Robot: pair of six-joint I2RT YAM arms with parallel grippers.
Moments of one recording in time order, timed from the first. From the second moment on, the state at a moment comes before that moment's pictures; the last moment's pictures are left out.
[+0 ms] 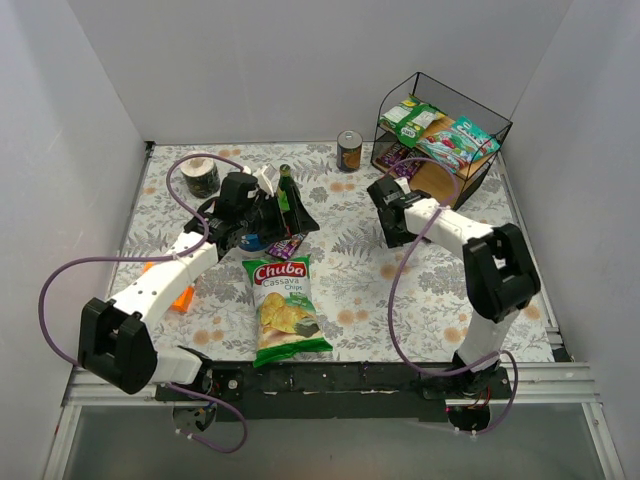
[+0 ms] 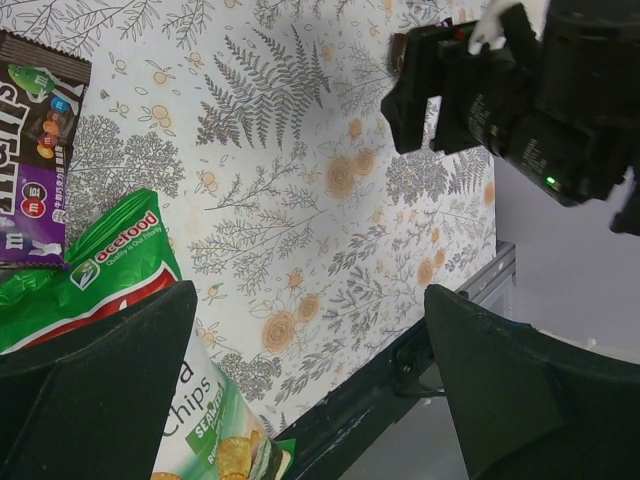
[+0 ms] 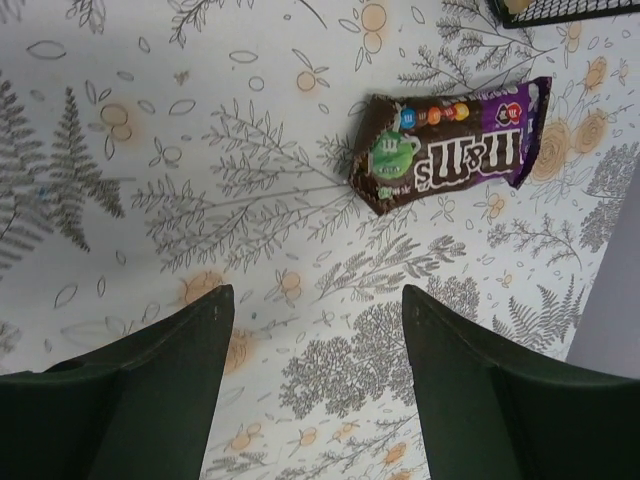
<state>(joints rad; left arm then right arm) -0.46 1.33 1.07 -0.35 0.38 -0.69 0.52 1.75 1.24 -0.72 0.54 0.23</state>
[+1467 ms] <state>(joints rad) -0.46 1.32 1.08 -0.41 0.31 -0.67 0.45 2.10 1.42 -0.65 0.81 0.27</state>
